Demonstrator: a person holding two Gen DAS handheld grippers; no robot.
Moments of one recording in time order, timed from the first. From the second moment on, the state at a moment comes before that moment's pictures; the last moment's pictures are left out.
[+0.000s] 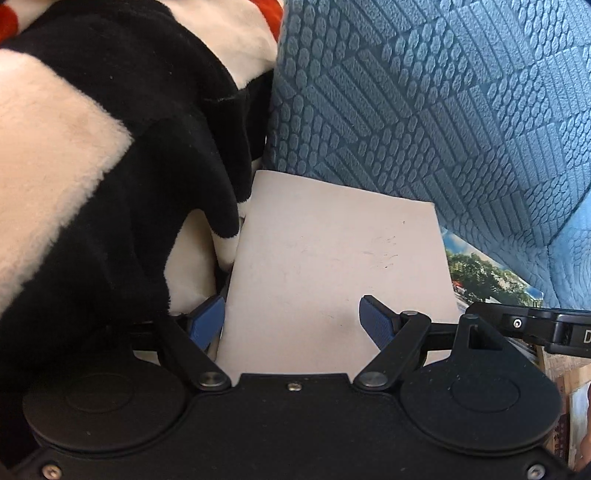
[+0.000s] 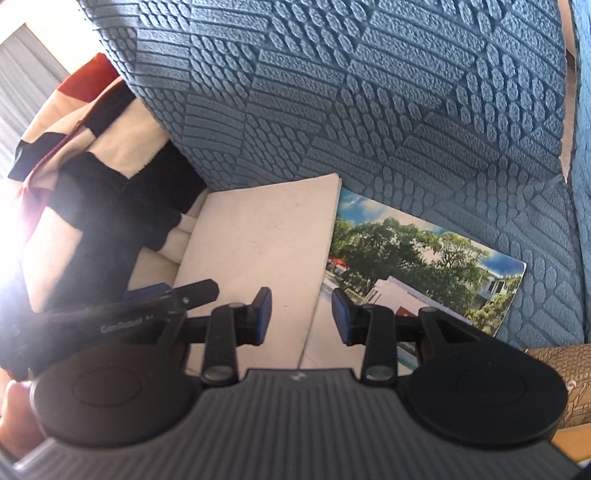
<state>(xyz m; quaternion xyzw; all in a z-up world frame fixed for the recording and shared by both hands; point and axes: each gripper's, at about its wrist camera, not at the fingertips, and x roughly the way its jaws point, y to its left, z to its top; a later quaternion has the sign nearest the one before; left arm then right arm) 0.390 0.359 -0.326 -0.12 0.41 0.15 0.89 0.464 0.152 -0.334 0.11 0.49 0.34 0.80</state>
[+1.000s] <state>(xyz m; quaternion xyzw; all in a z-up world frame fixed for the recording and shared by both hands) 0.367 0.406 -0.302 -0.36 0.36 0.04 0.86 0.482 0.142 -0.350 0.19 0.52 0.34 0.76</state>
